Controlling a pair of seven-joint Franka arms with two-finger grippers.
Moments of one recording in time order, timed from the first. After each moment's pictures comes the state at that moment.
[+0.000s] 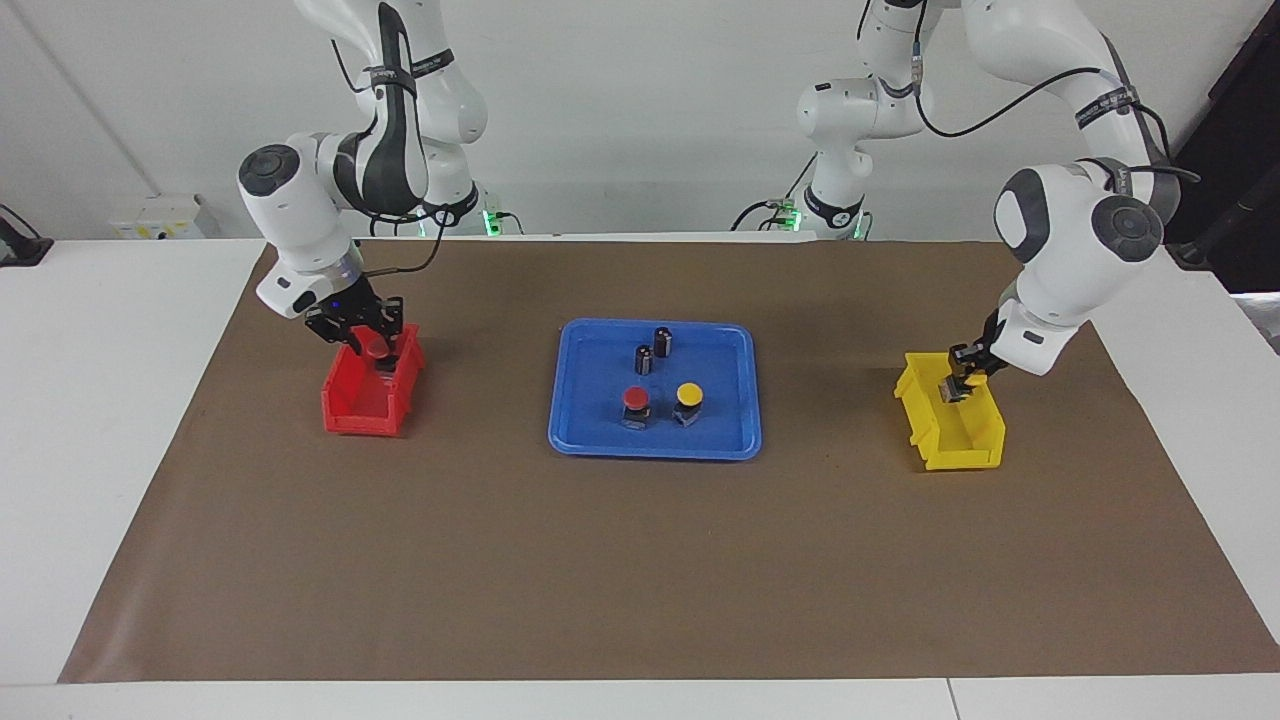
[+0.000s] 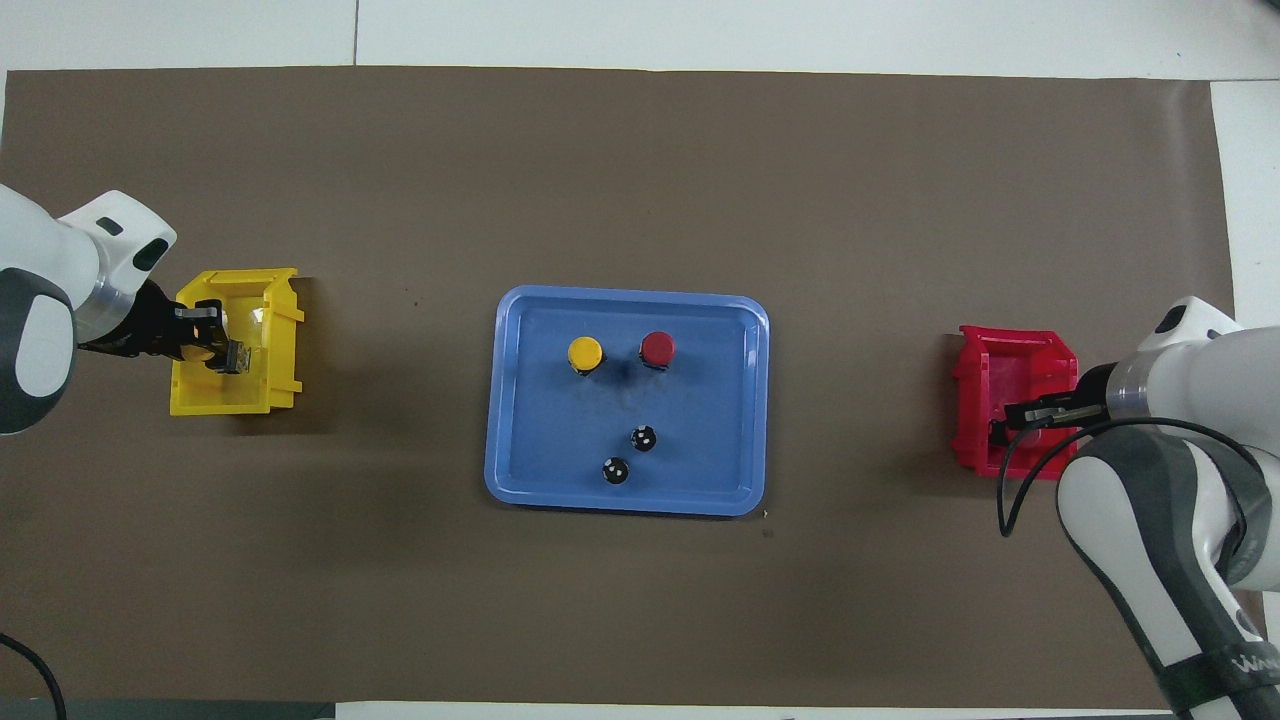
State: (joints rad) left arm -0.04 0.09 0.01 -2.03 0.06 2.01 -0.13; right arm -0.40 -0.19 0.33 -2.32 0.10 2.14 -0.27
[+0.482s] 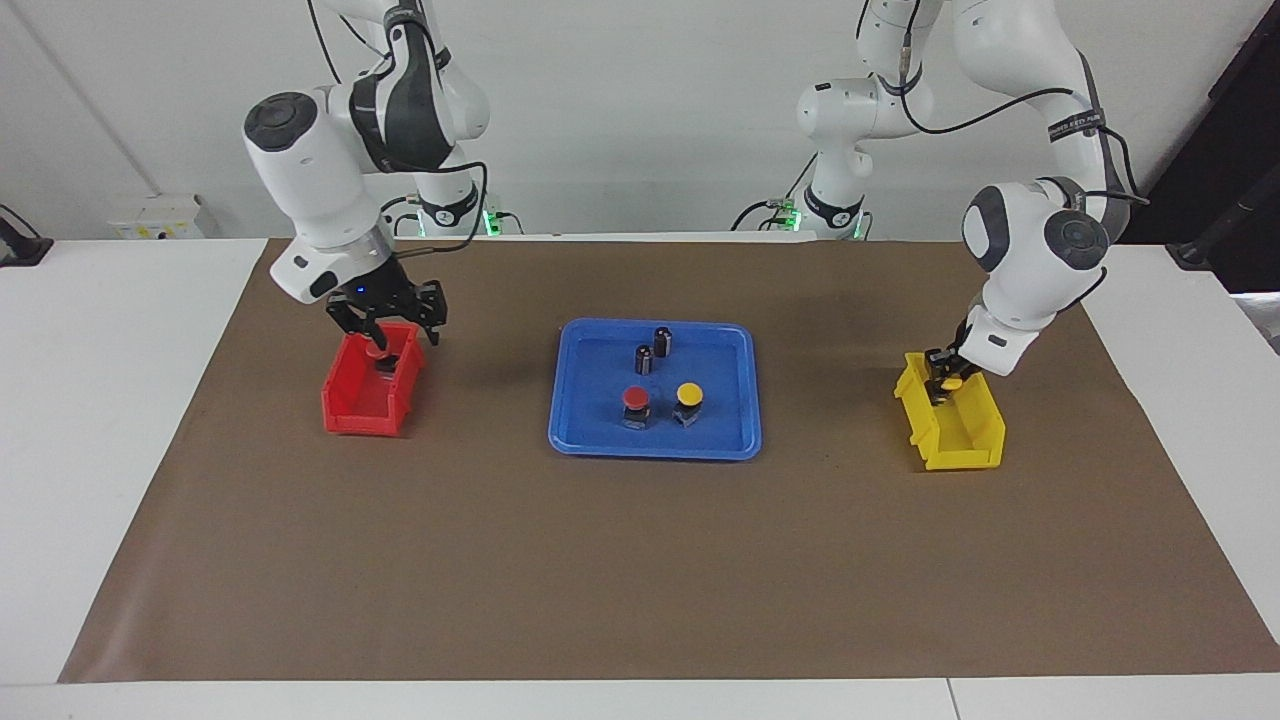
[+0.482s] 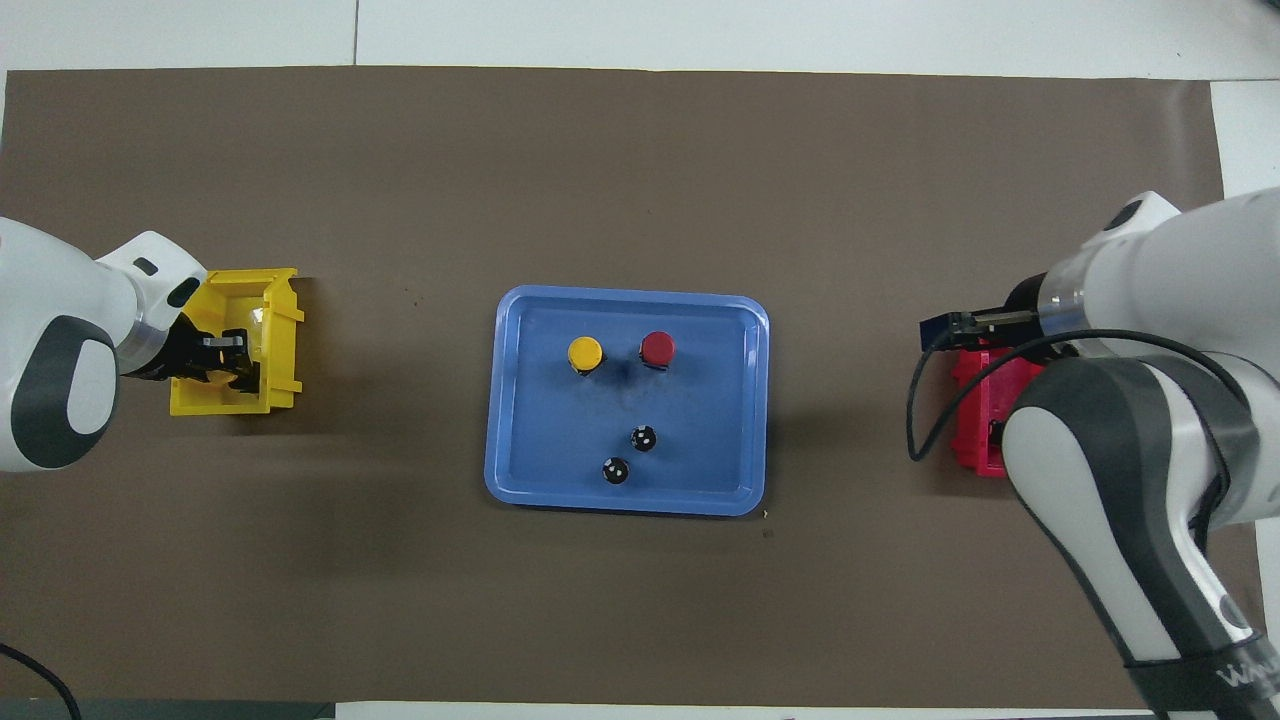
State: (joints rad) left arm -0.04 0.07 0.01 -2.14 0.06 2.13 -0.13; right arm -0.15 -0.04 0.34 -1.96 0.07 1.97 0.14
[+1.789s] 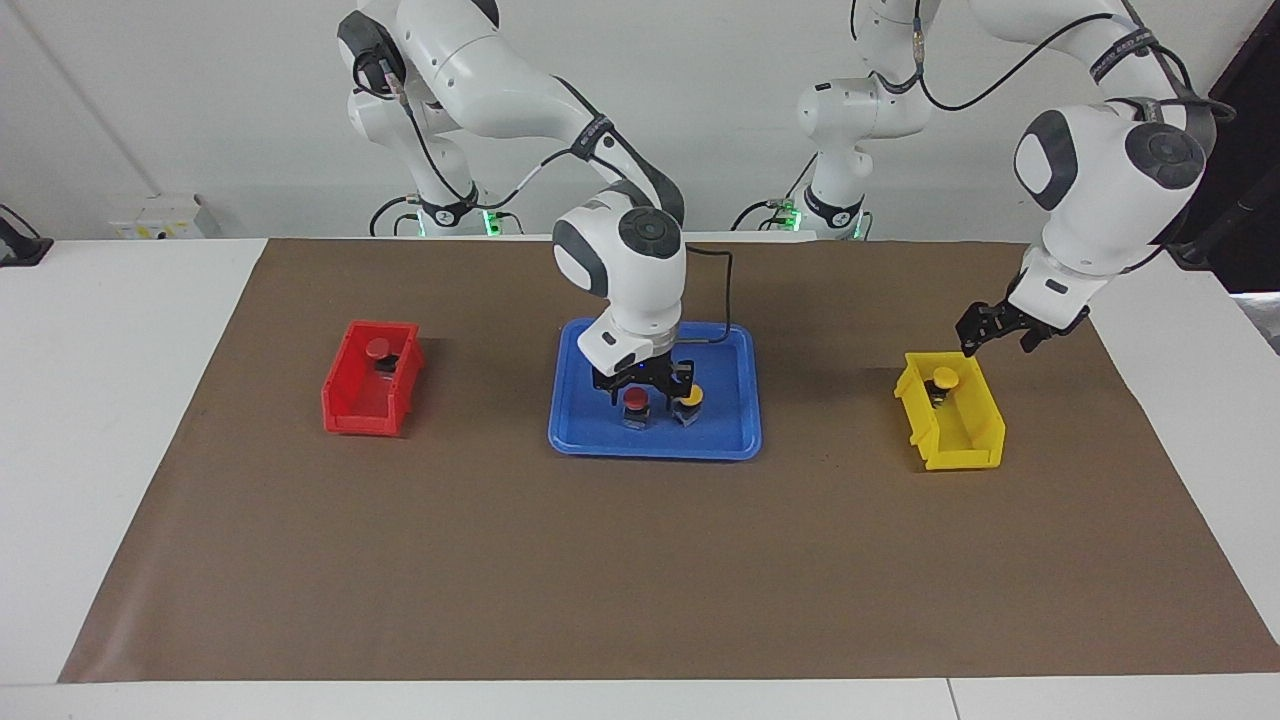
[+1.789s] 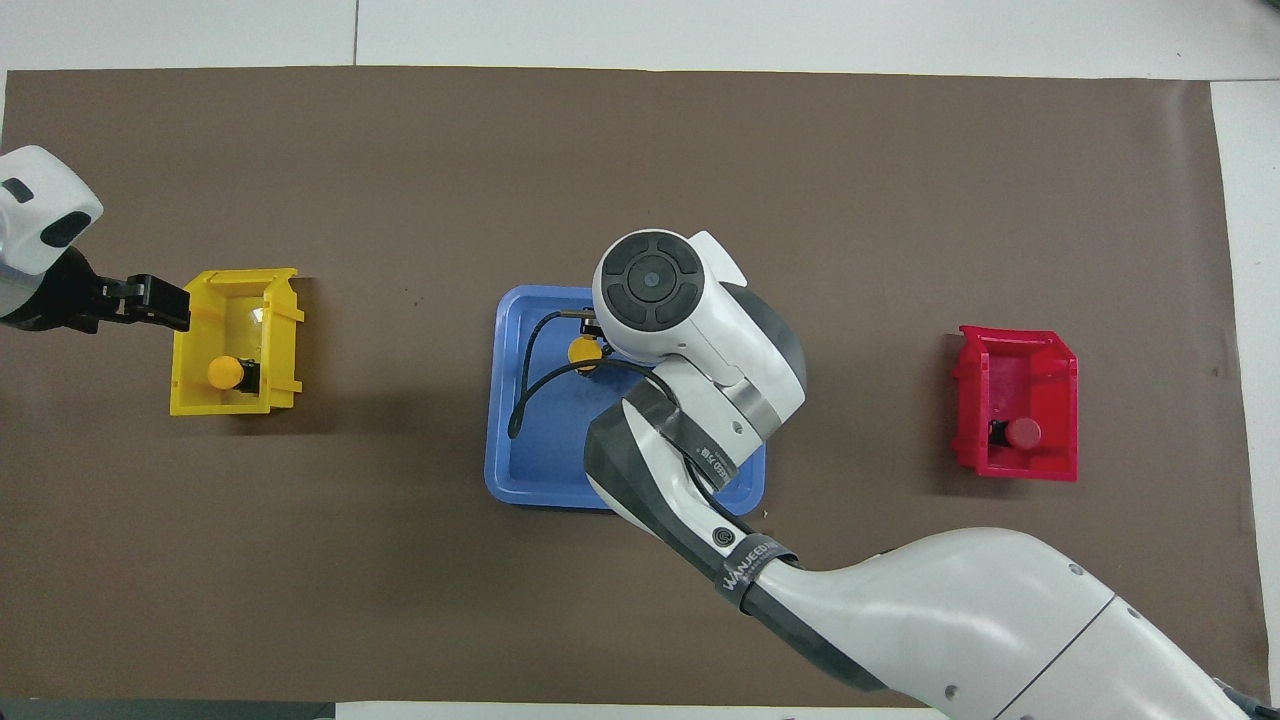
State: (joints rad) left arm -0.03 -0.01 -0.01 -1.84 0.06 1.78 0.03; right arm 0.32 0.48 0.34 -1.66 -0.22 2.14 0.88
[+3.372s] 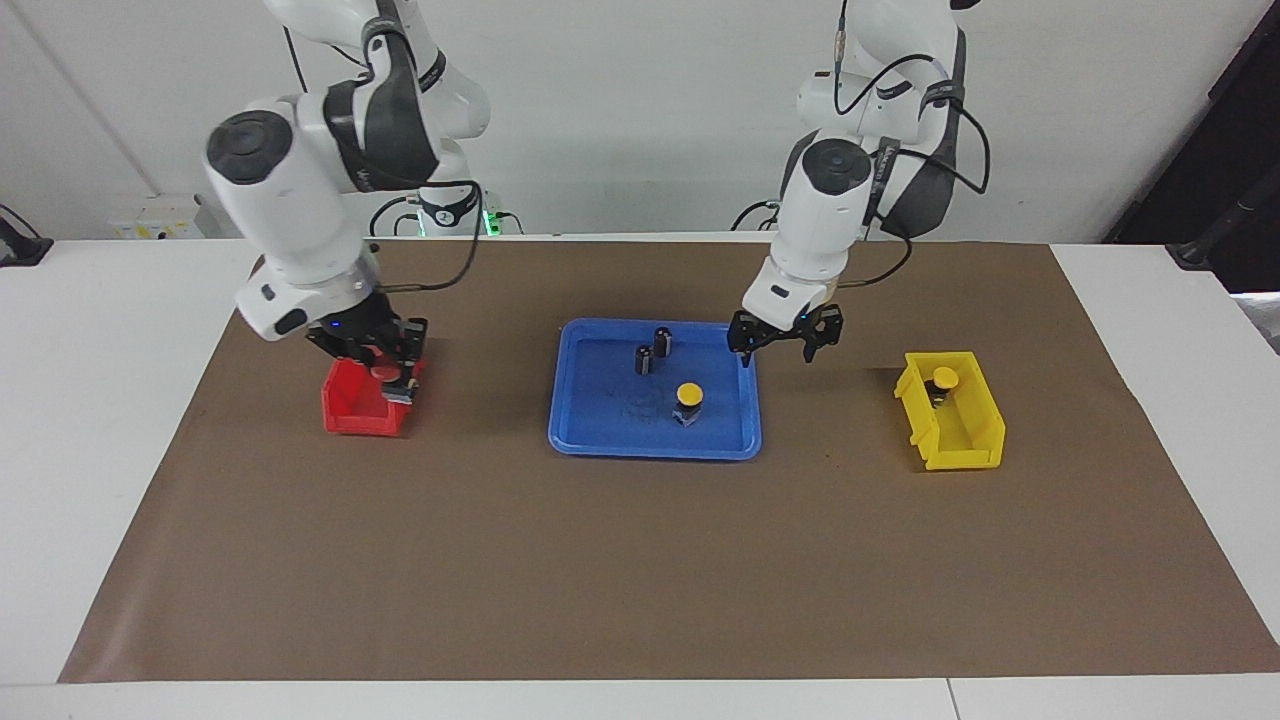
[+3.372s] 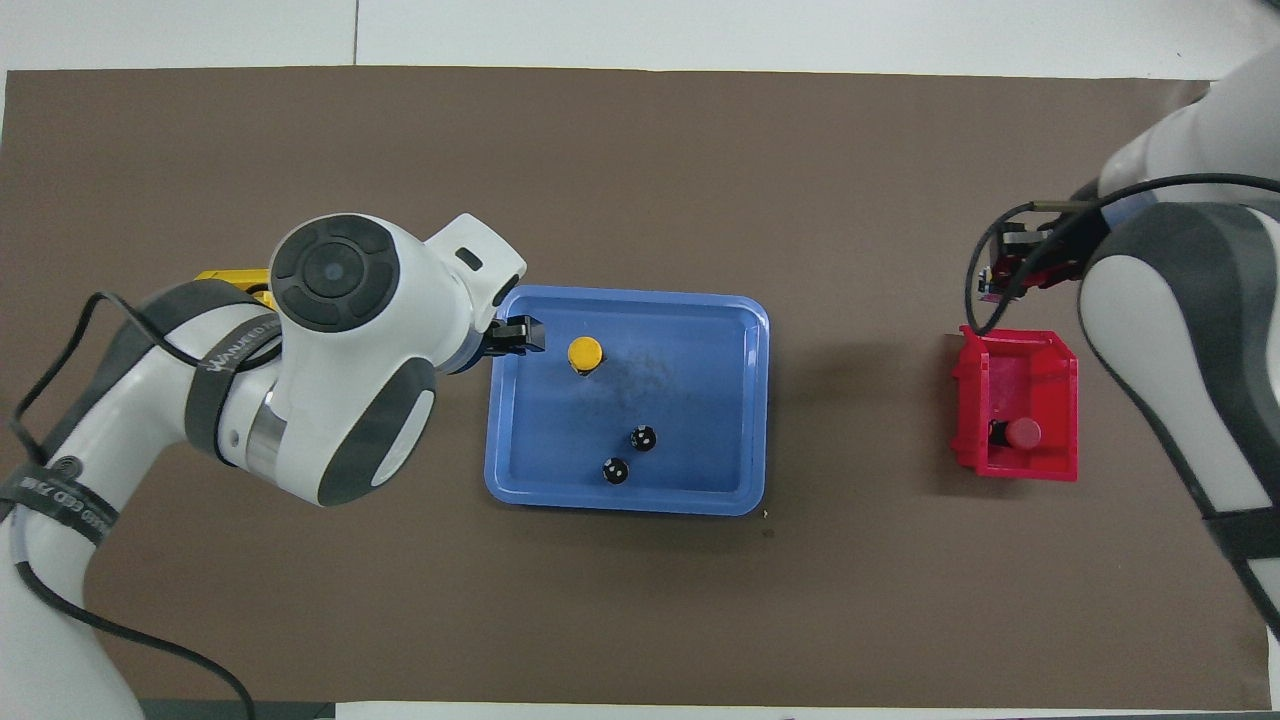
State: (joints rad) left arm -0.55 0.14 -0.04 -1.91 0.02 2.08 -0.56; right arm -0.31 0.13 0.33 -1.72 -0.02 1.78 0.09
